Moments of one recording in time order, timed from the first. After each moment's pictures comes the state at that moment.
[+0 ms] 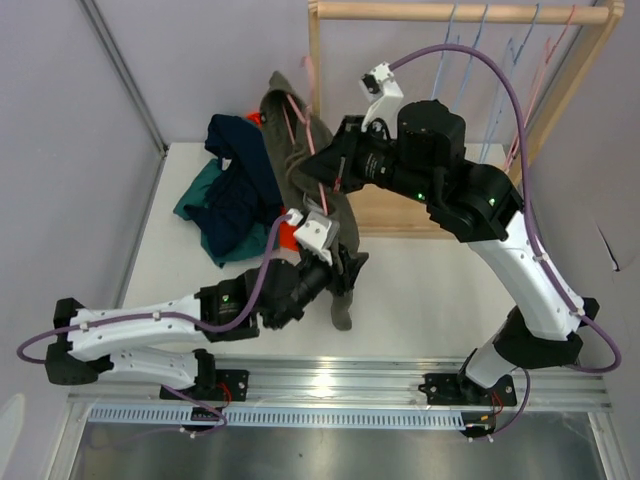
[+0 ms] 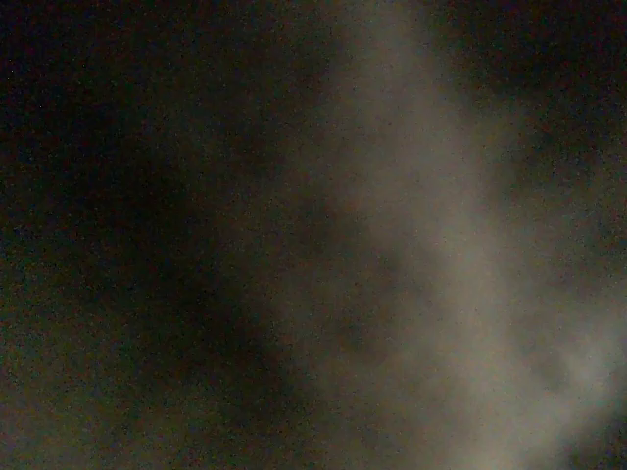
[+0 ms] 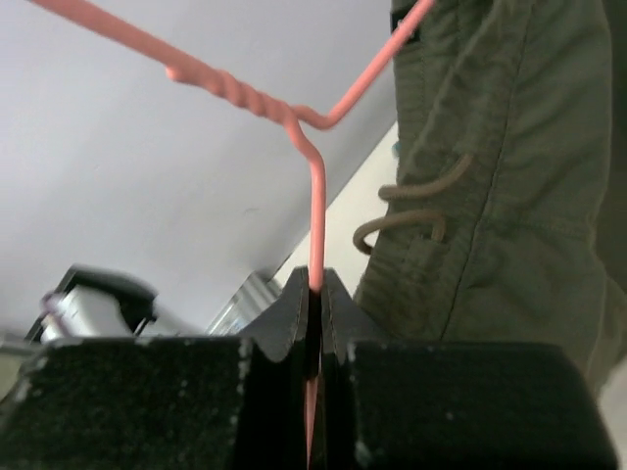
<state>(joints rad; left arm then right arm) -1.33 1.12 1.09 -0.03 -0.57 -0.24 0.91 1.56 2.24 -0.78 0.02 0.57</state>
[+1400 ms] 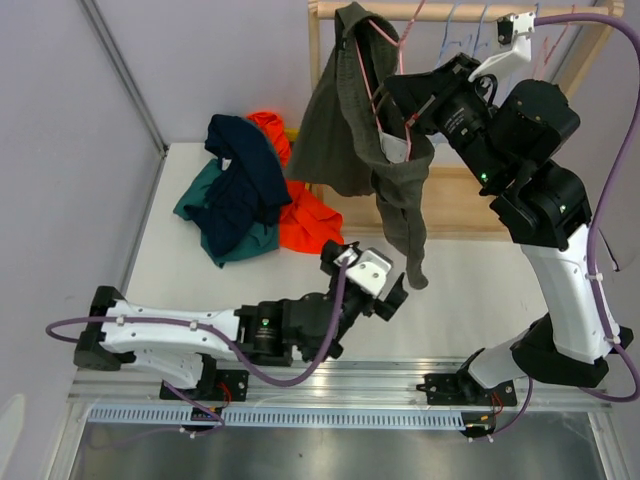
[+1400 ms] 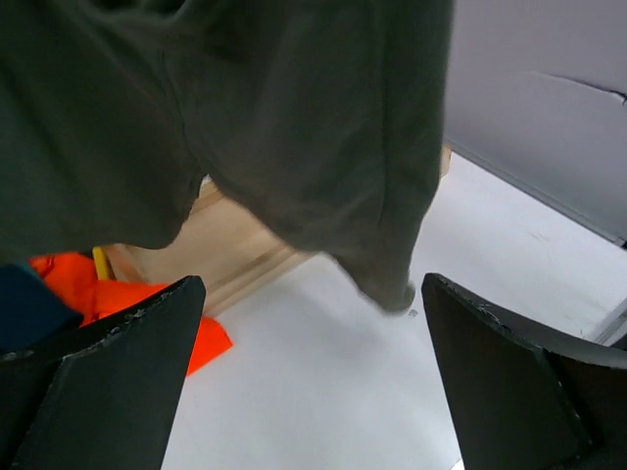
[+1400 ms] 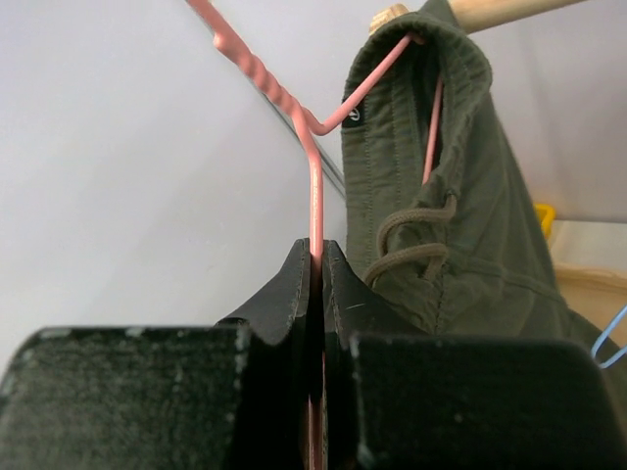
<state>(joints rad) -1.60 1.27 1.20 0.08 -0.98 0.10 0.73 1.46 2.30 -0.62 0.21 0.54</state>
